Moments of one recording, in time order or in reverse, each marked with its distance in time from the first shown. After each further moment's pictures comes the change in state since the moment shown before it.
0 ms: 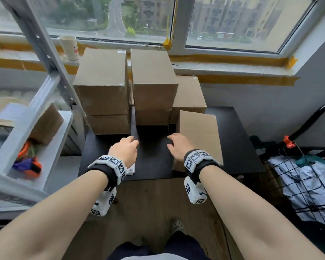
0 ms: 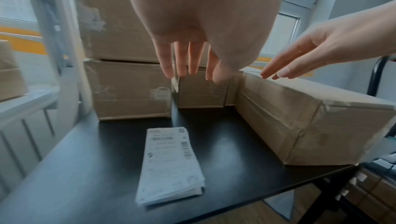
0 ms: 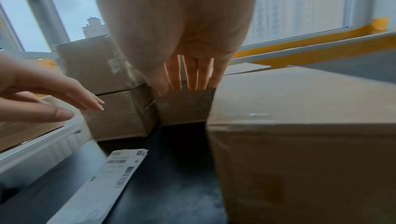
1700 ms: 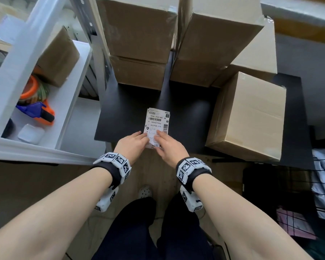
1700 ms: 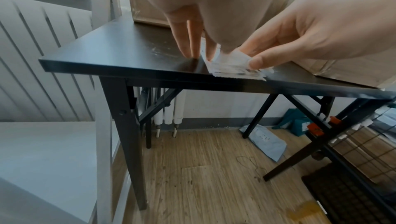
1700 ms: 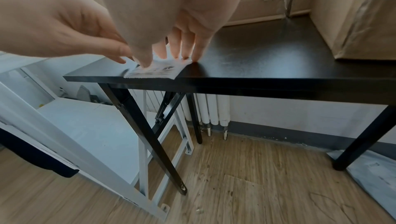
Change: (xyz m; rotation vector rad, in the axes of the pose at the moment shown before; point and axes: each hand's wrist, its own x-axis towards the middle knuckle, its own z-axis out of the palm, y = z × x) left_hand -0.030 -0.085 0.127 0.016 0.022 0.165; right_hand 0.013 -0.055 0.161 -0.021 -0.257 -0.307
